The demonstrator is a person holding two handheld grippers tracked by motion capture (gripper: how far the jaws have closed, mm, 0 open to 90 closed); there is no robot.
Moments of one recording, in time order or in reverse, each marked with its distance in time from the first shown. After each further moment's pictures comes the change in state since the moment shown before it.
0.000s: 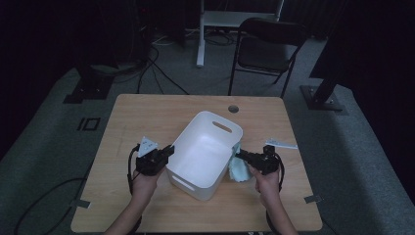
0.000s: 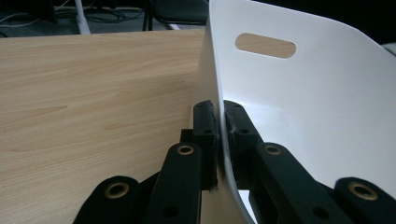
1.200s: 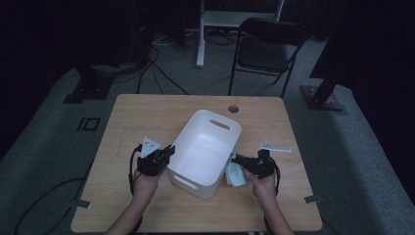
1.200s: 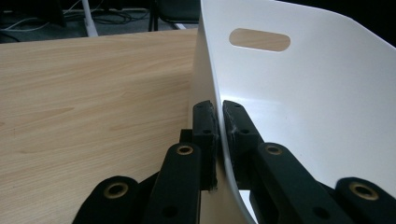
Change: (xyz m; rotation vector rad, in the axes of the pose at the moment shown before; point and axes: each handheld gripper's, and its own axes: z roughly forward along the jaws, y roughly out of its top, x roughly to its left) left arm -0.006 0.001 0.001 0.006 0.031 0.026; right arm 0.005 -0.013 0.009 0.050 -0.008 -0.007
